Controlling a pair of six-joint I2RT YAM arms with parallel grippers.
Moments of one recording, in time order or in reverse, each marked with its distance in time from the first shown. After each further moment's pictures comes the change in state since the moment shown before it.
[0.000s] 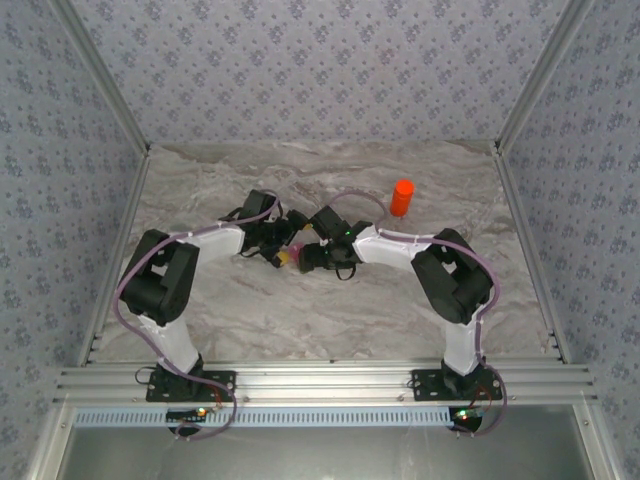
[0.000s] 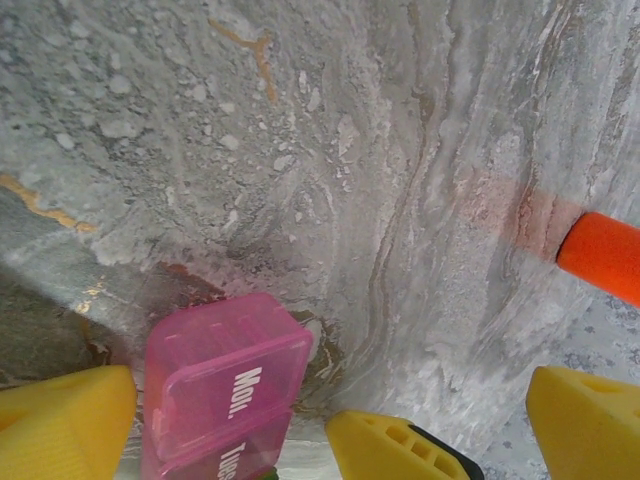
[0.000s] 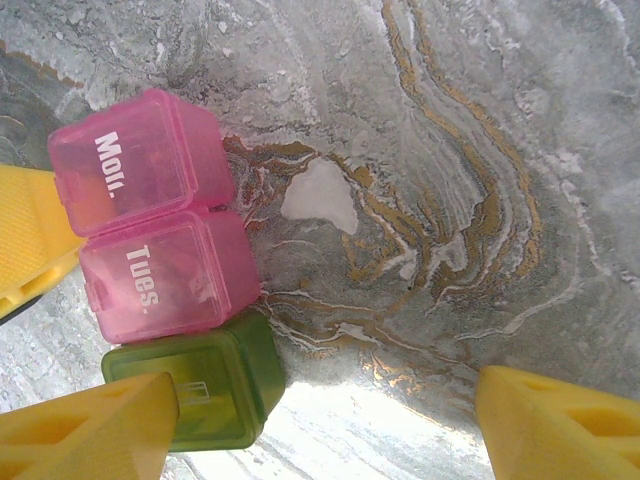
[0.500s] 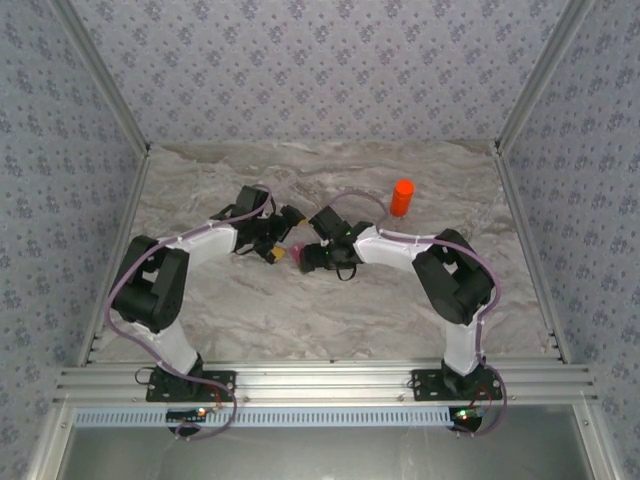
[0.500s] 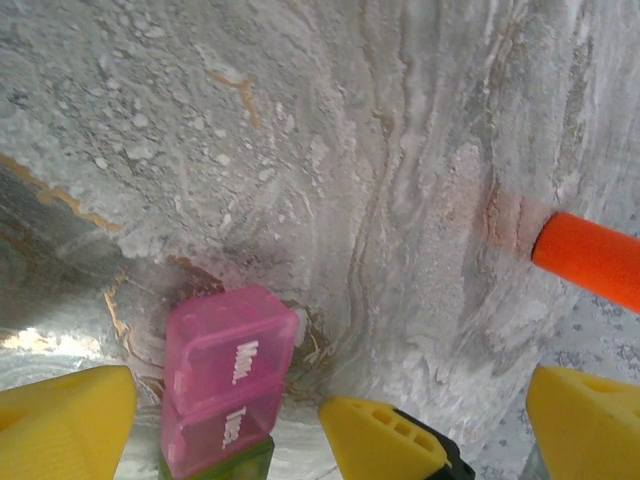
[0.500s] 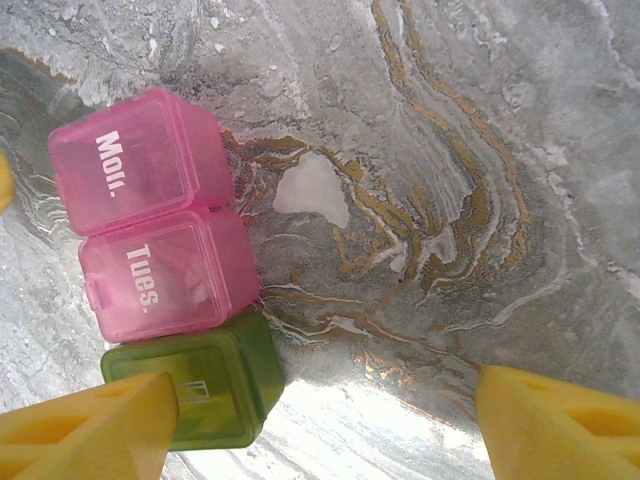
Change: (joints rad) left arm 0.030 -0.058 -0.002 -0.044 -0.005 0.036; right arm 0.000 -0.008 -0.008 -0.003 0.007 0.000
